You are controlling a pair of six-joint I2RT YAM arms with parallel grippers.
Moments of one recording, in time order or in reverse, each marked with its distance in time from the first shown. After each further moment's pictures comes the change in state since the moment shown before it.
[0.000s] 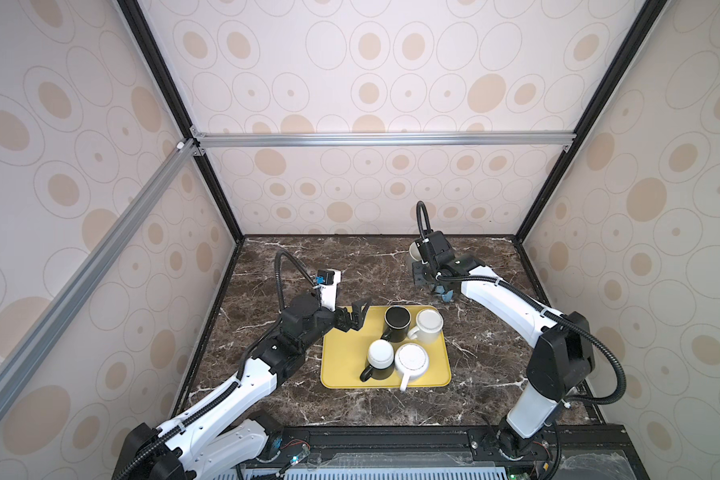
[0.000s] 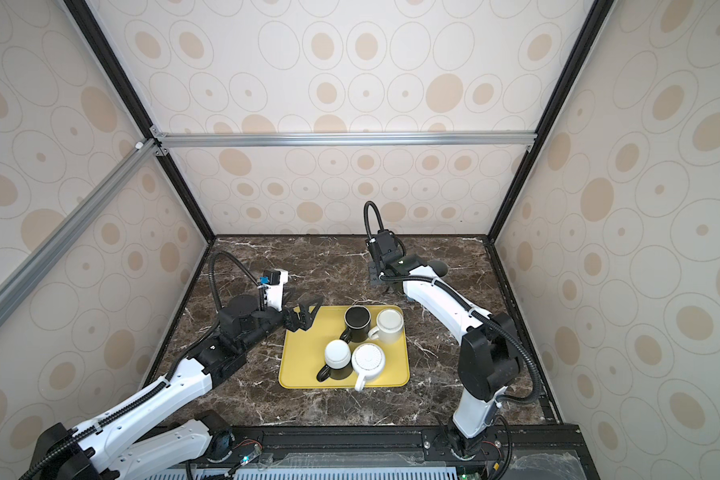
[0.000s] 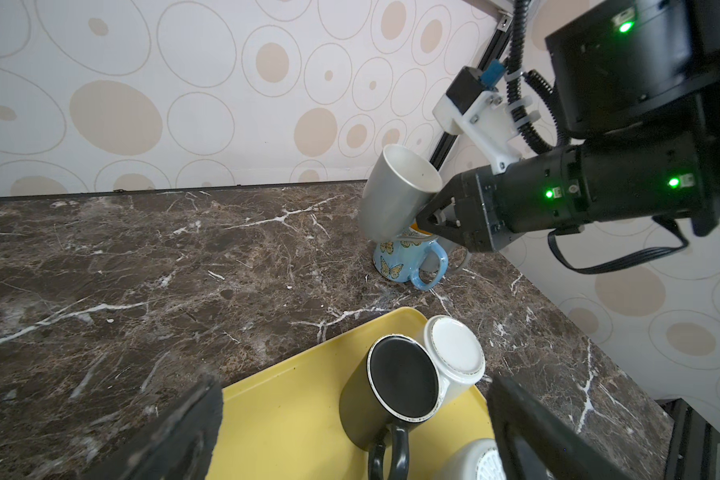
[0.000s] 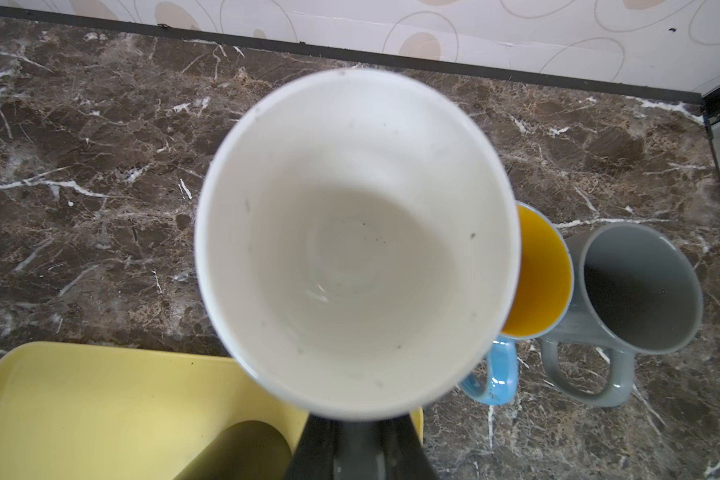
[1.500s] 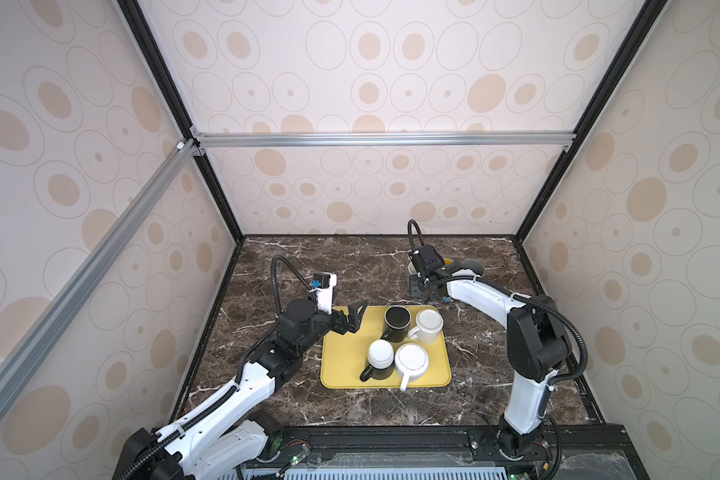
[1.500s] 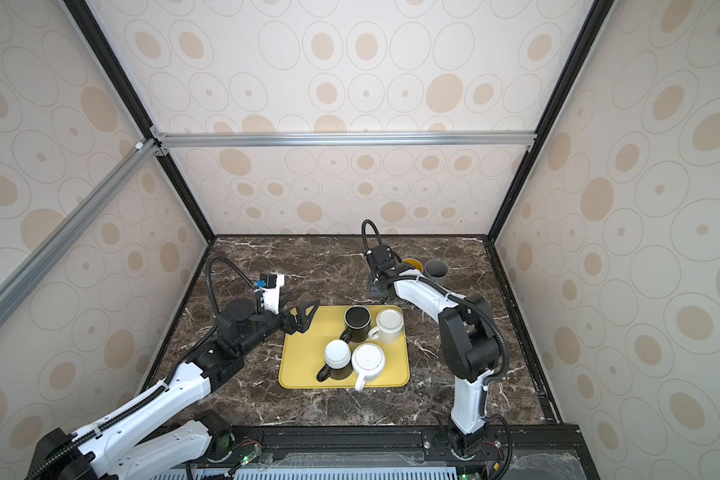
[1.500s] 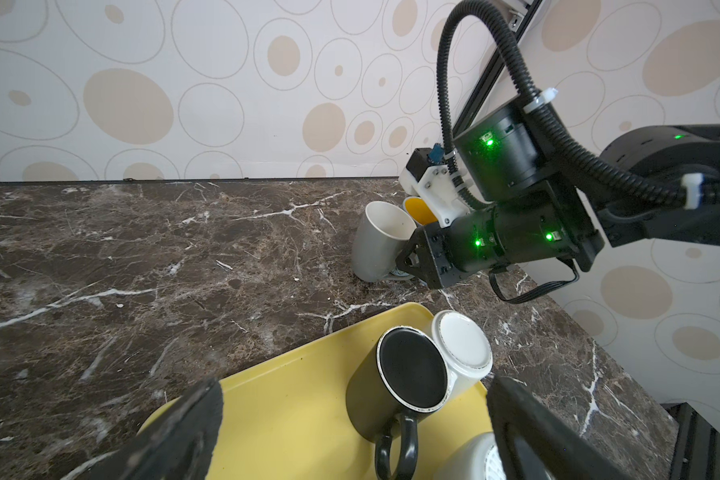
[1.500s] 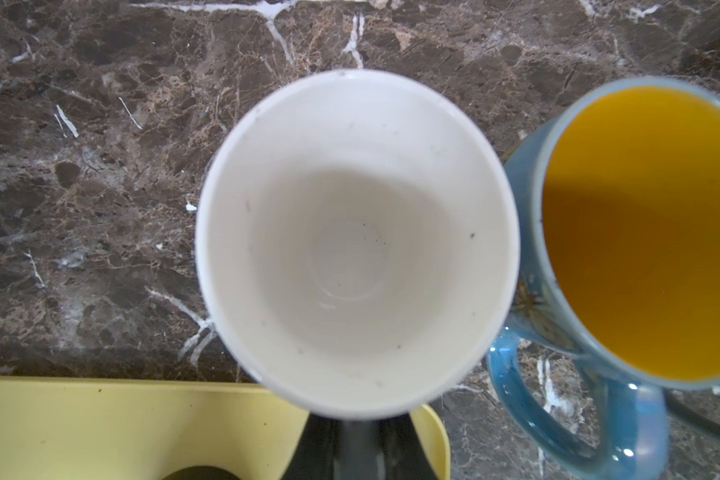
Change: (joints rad) left arm 0.022 -0.026 -0.048 0.017 0.005 -0.012; right arm -0.035 0.148 -0.069 0.074 -0.033 0.042
